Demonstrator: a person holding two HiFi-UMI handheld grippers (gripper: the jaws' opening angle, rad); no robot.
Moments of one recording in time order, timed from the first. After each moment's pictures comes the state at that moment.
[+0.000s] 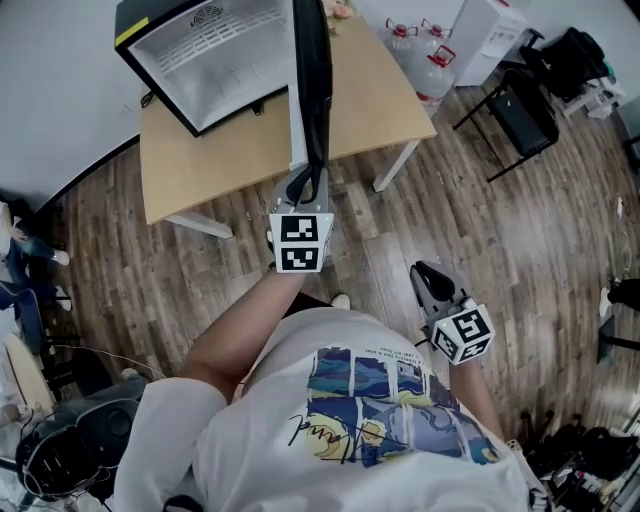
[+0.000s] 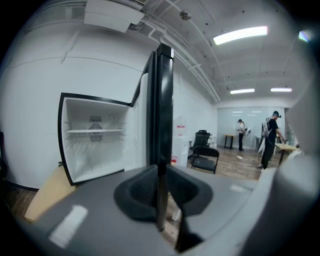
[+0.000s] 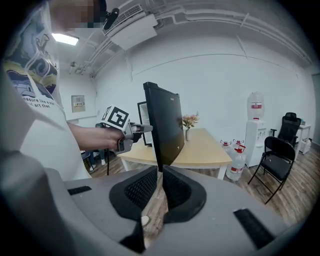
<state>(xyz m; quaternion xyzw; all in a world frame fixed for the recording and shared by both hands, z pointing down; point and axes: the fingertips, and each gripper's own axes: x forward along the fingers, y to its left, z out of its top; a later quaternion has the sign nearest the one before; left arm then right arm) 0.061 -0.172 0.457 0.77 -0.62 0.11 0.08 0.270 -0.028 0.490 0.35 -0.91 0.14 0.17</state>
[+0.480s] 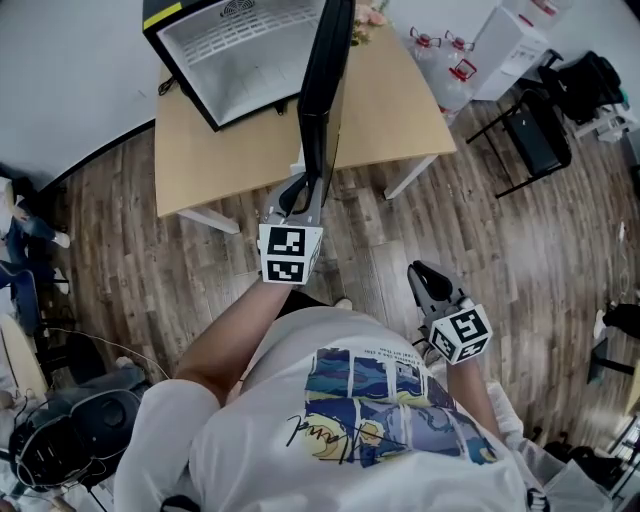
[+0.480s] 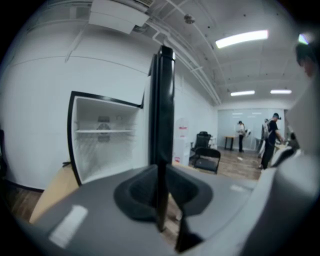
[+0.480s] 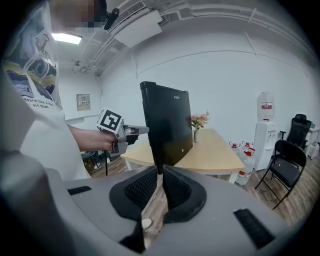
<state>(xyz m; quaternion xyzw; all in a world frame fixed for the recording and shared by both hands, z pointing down) 0.001 -0.163 0.459 0.77 -0.62 0.10 0.08 0.219 -0.053 0.486 0.32 -0.92 0.13 0.18</state>
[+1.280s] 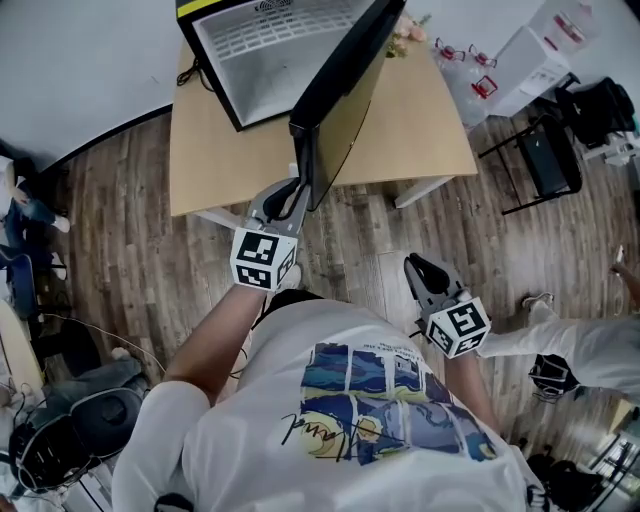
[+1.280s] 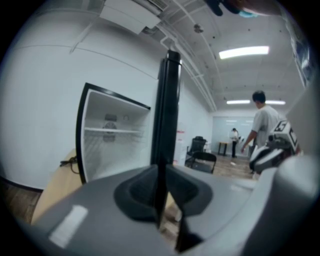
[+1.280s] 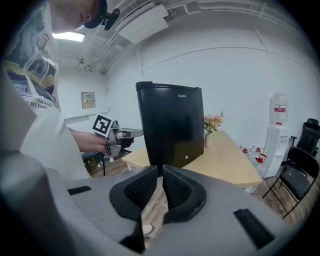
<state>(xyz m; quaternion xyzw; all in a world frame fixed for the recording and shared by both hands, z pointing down) -0.094 -0.165 0.460 0.80 -0.59 0.07 0.09 0.131 -0.099 0.477 0.28 -0.93 0.12 0.19</state>
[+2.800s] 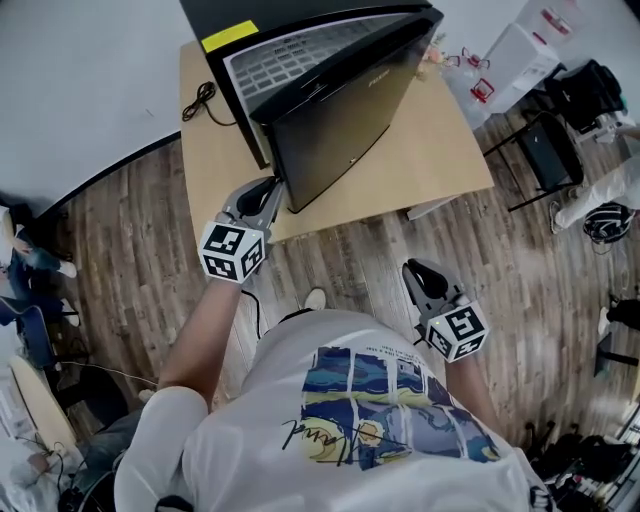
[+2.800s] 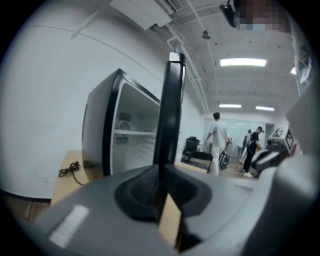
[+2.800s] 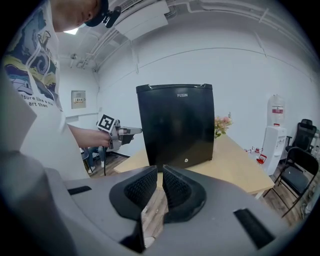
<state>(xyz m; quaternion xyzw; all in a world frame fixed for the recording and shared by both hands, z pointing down) -0.264 -0.226 0.464 0.84 -0.54 0.07 0.11 0.001 -0.125 0.478 0.33 -0.92 0.12 0.19</state>
